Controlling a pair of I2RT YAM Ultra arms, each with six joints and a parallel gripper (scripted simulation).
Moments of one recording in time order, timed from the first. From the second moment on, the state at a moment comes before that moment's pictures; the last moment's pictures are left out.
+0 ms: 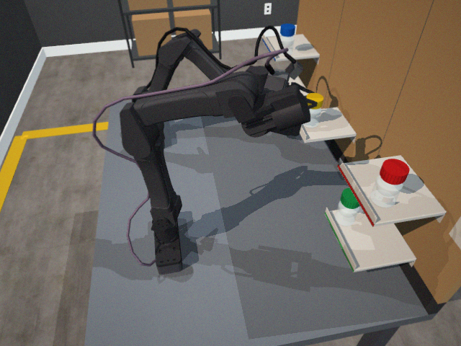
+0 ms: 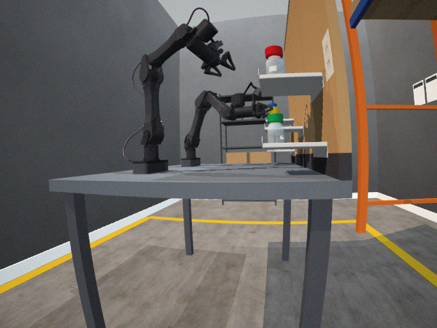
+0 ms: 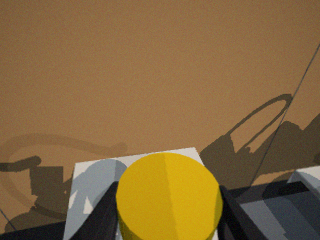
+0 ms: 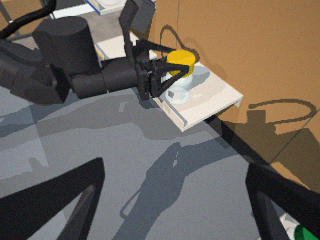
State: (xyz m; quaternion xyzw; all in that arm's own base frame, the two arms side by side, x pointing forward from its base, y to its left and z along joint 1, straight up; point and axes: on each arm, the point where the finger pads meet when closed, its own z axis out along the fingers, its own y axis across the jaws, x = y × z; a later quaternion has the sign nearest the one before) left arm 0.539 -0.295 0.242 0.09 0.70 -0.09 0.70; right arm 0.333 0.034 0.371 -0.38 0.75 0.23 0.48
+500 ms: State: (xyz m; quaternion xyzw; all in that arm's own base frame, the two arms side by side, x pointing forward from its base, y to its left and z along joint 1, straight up) left arm 0.539 -0.295 0.321 0.08 0.70 -0.09 0.70; right arm 0.333 0.034 0.371 -0.38 0.75 0.23 0.48
